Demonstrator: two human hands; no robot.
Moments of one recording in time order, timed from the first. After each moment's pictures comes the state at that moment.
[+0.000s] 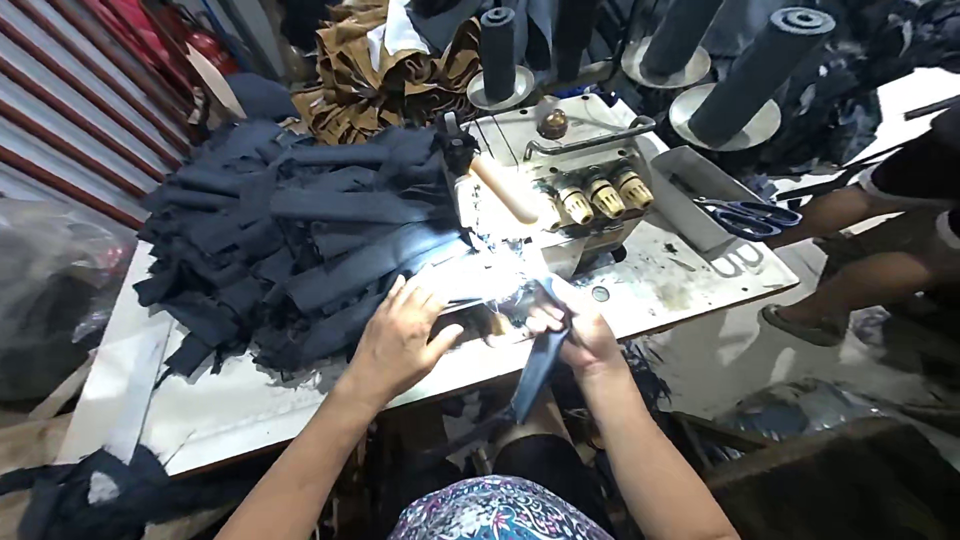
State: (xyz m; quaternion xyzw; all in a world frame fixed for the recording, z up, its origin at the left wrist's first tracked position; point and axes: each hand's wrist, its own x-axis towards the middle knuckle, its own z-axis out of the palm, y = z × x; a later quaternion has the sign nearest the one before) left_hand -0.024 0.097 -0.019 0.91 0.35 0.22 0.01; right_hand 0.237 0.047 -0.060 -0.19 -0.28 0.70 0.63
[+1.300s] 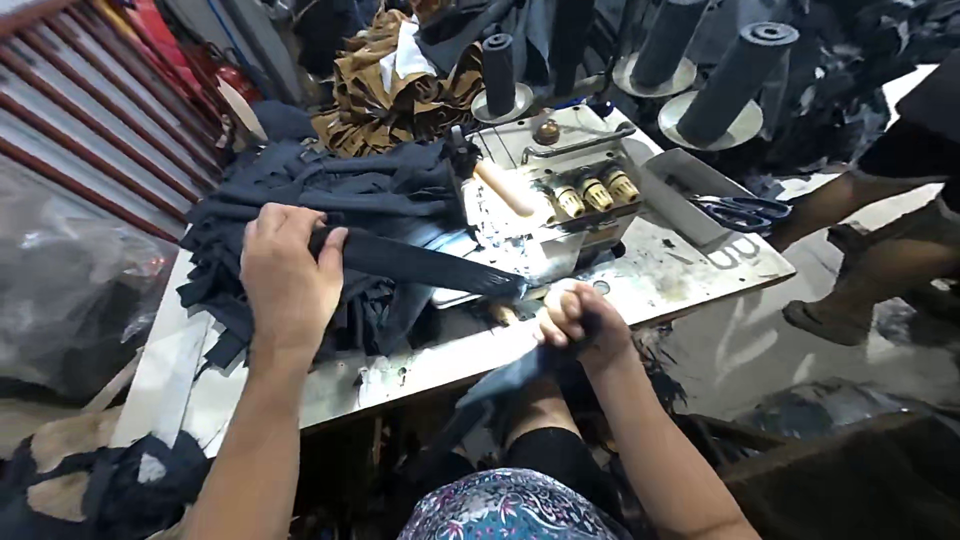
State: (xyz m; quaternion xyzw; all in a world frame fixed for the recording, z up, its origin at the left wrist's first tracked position) left_hand -0.077 0.107 0.089 0.80 0.50 0.31 -0.07; right_hand 0.235 0.029 -0.035 -0.03 -0.43 0.69 0.57
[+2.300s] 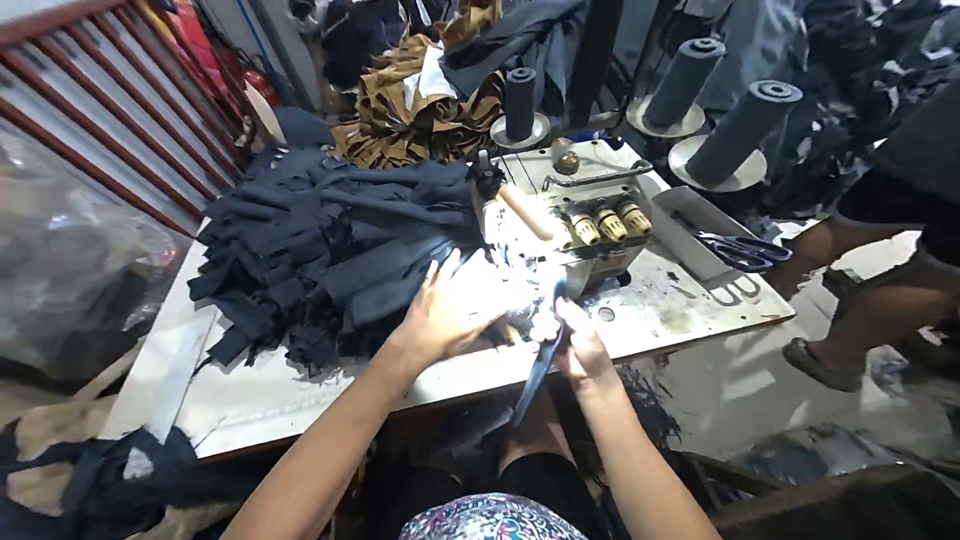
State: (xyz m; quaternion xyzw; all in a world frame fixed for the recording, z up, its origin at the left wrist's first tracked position) left_hand 0.006 0.114 0.011 0.92 0.36 0.15 0.02; right_hand 0.220 0.047 -0.060 -0.27 -0.29 0.65 0.65
